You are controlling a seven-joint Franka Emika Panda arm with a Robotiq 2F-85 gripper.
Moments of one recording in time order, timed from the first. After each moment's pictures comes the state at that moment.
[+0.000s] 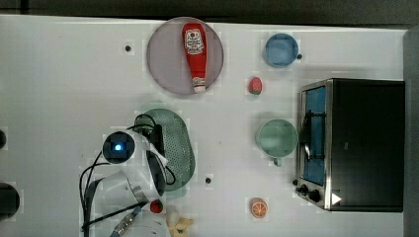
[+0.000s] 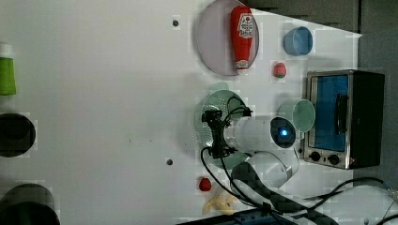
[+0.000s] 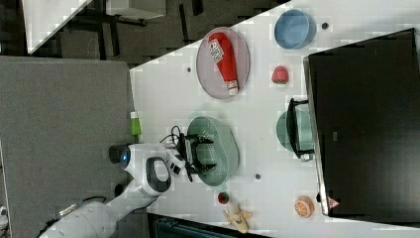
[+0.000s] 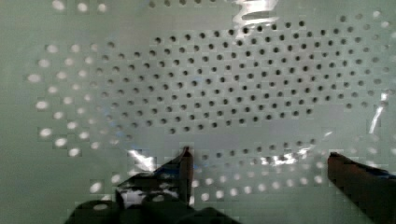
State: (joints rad) arm 0.30 0.44 0.13 -2.37 -0.04 1.15 1.10
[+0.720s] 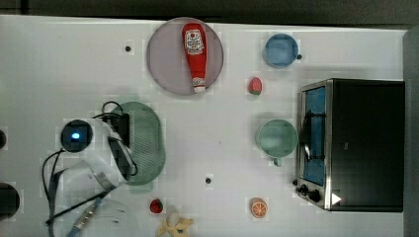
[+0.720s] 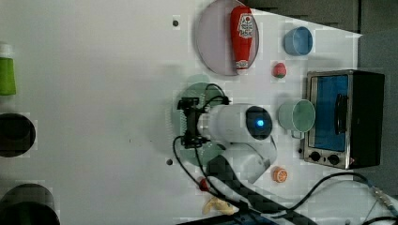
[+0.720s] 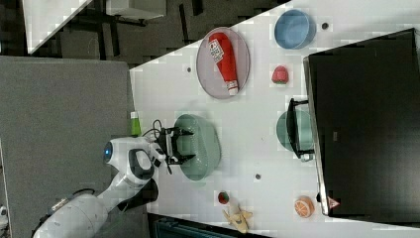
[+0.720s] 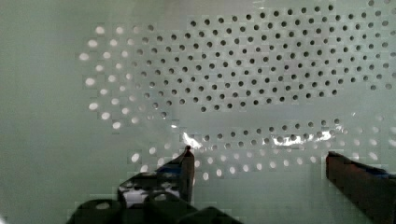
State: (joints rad) arm 0.42 0.55 0.15 -2.15 -0.02 1.11 1.30
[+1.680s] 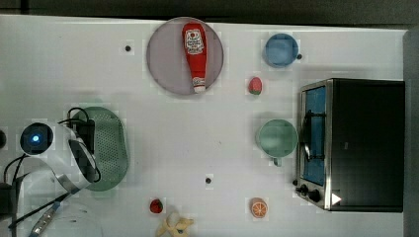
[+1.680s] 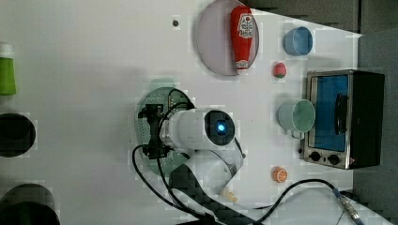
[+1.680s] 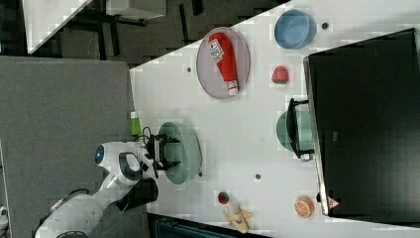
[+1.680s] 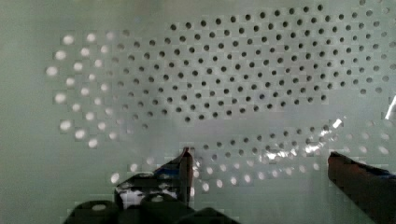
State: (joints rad) arm 0.57 0.65 0.16 -1.98 0.10 1.04 1.35
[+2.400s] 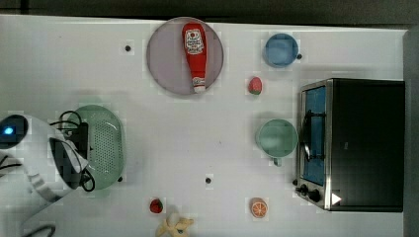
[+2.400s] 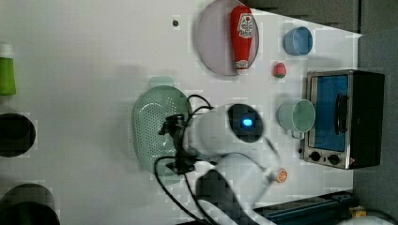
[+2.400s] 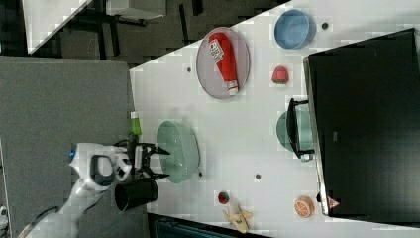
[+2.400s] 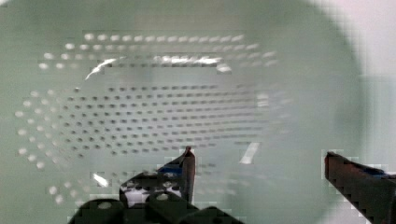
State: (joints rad) arm 0.60 0.41 0.09 -2.02 0.14 0.64 1.26
